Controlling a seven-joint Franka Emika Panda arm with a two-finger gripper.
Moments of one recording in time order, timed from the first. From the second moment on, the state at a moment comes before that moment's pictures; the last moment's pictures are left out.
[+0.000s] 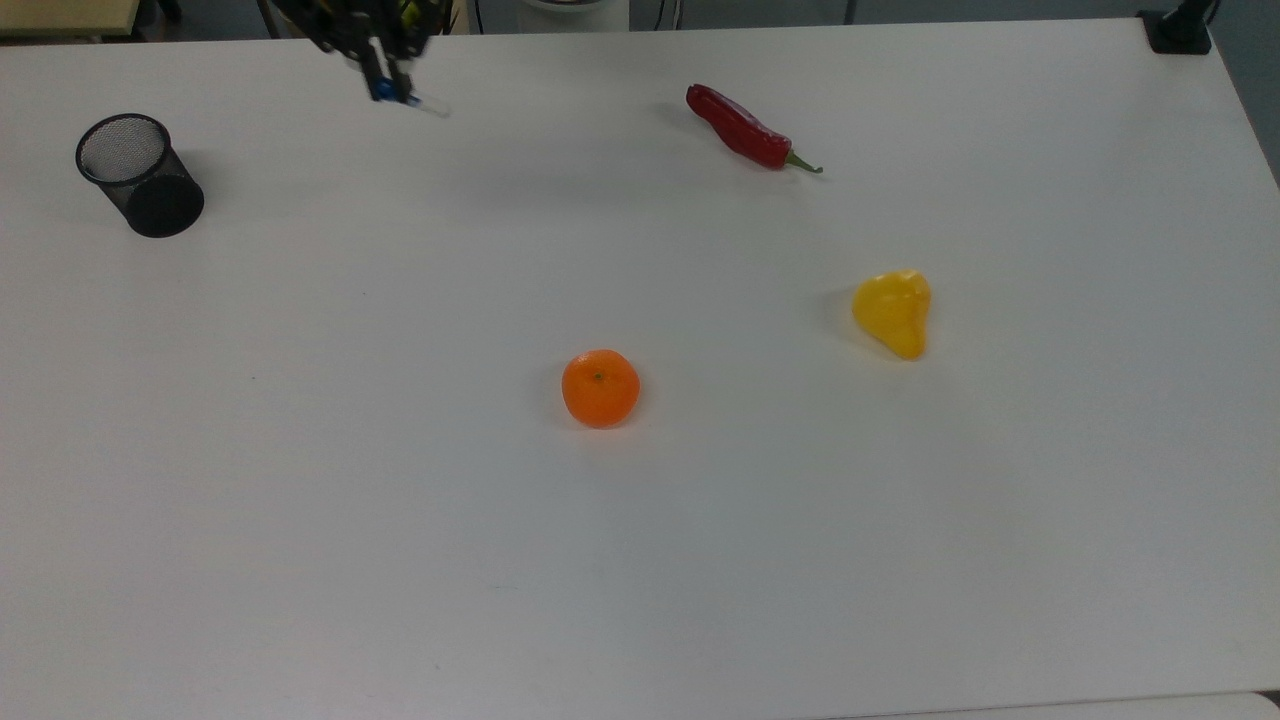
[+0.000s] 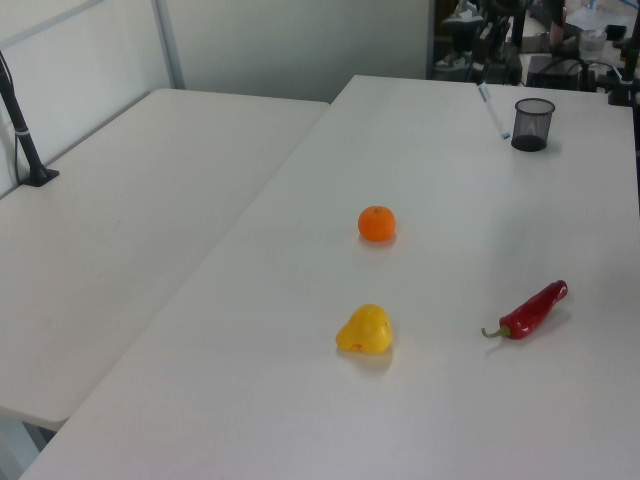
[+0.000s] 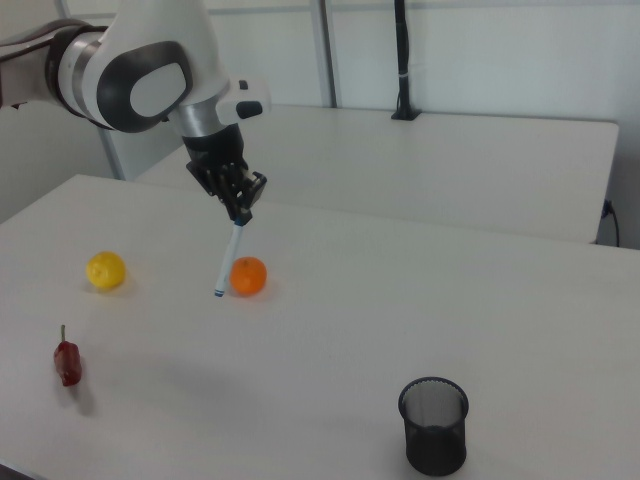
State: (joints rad) arm -0.15 -0.04 0.04 -1.80 0.09 1.97 -0.09
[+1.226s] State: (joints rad) arm 0.05 0.30 0.12 -1.81 0.10 2.17 0.06
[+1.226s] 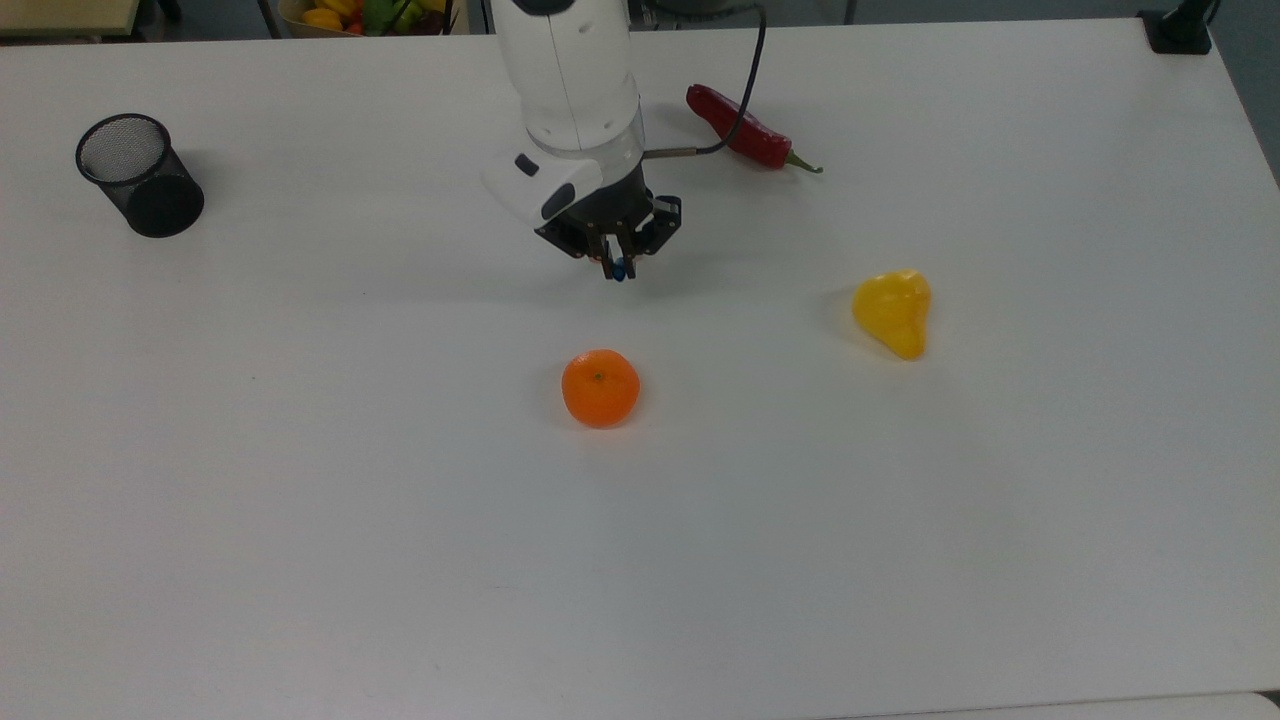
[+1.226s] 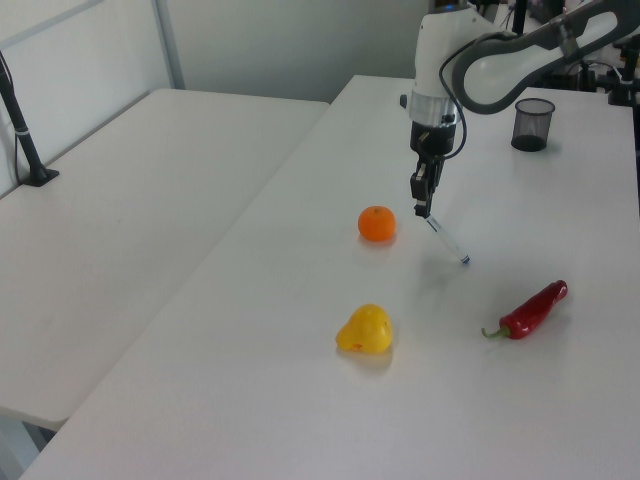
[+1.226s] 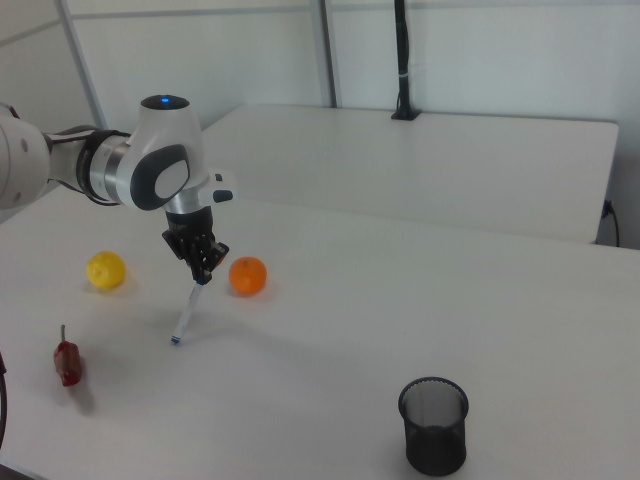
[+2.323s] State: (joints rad) arm 0.07 0.38 0.12 -1.80 0.05 2.28 0.07
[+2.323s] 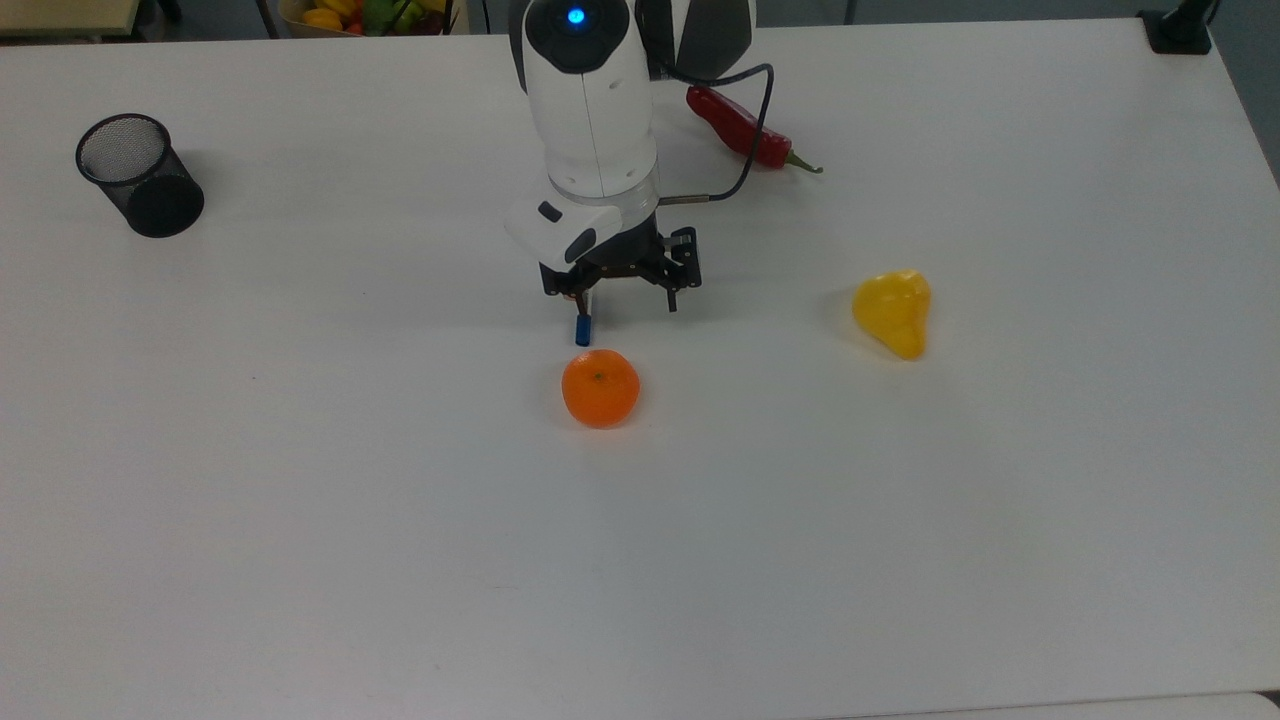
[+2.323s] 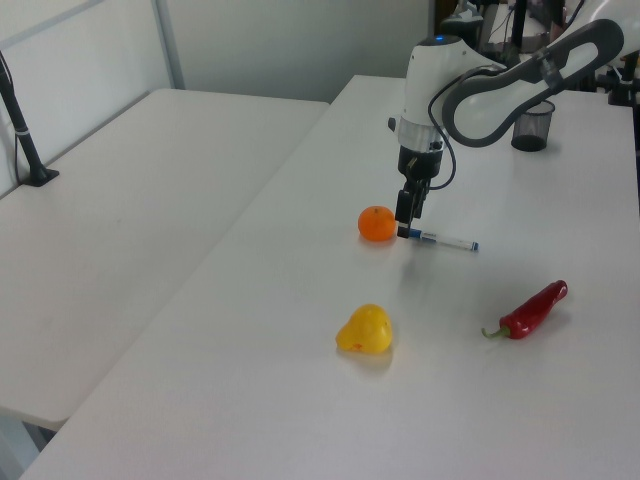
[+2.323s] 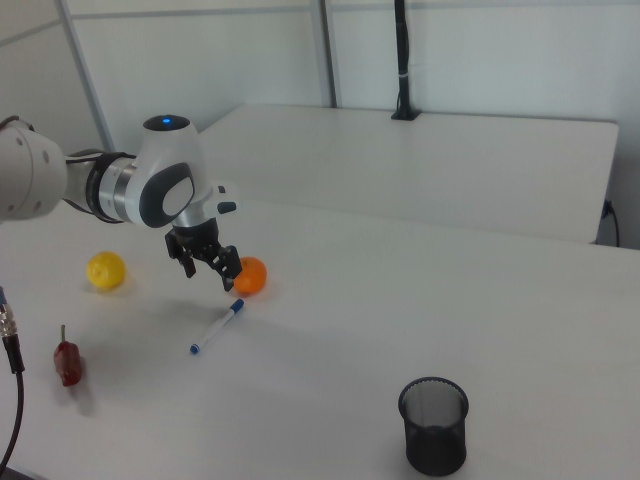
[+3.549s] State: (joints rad) arm 0.05 -0.05 -0.06 -1.69 0.05 1.65 0.07
